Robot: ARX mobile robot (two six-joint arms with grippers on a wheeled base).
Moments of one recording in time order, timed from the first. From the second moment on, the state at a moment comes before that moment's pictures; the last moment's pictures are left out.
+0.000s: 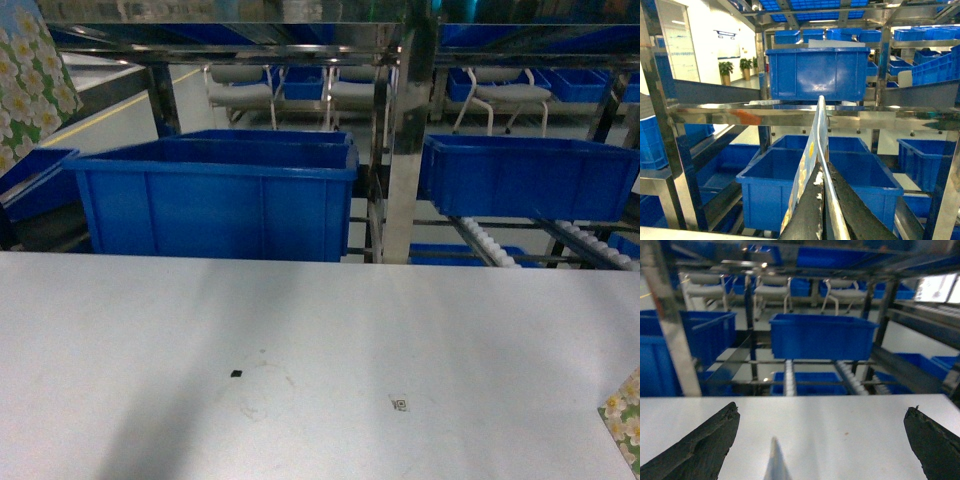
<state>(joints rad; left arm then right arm) -0.30 1.05 0.51 0.73 -0.40 0.08 -0.16 1.45 0.15 1.29 -0.05 -0.01</state>
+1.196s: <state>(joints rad) -0.30 1.05 0.51 0.73 -0.40 0.08 -0.18 0.41 0.02 0.54 -0.11 -0.03</state>
